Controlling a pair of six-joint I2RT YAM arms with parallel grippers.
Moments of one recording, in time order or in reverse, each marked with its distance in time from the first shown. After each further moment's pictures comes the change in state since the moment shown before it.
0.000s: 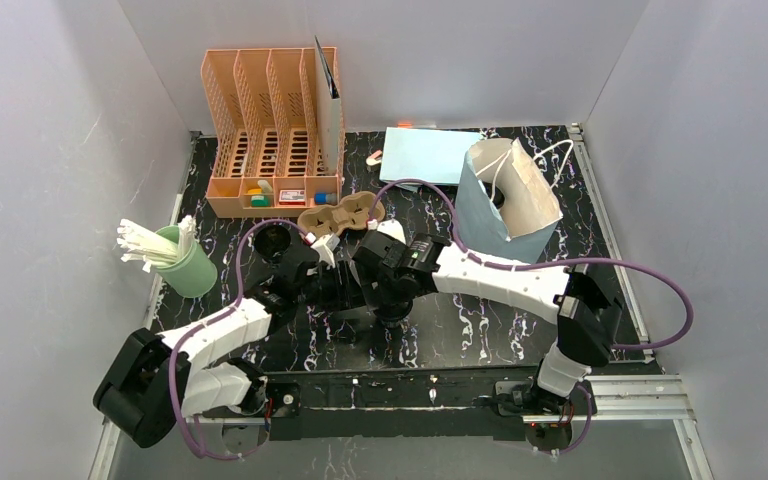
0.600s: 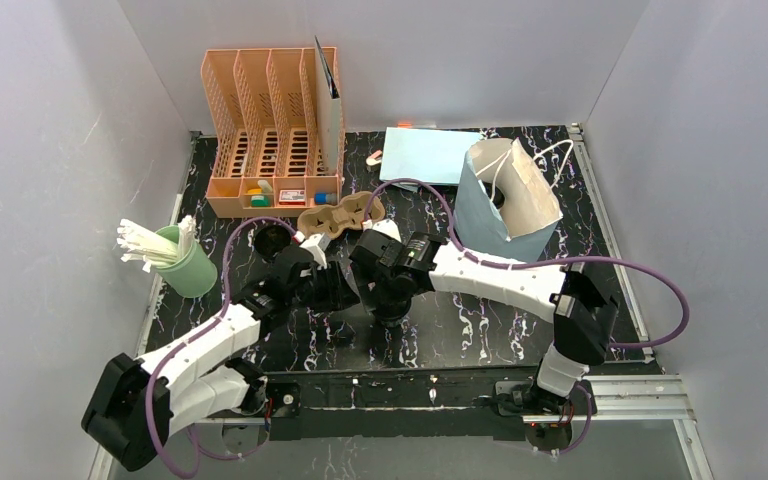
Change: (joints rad) left arm 0.000 -0.106 0.026 -0.185 -0.115 0.065; right arm 0.000 0.011 0.021 -0.002 -0.005 -0.034
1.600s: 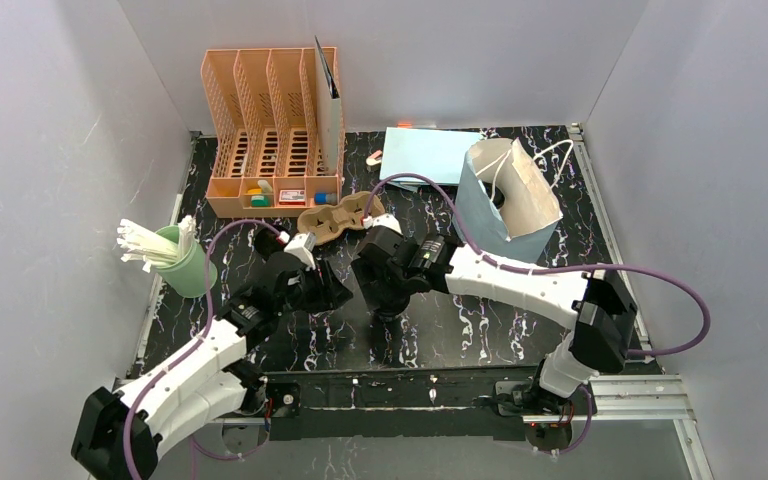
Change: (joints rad) left arm 0.000 -0.164 0.003 -0.089 -0.109 0.002; right arm 0.000 -0.092 -0.038 0.072 -0.015 -0.108
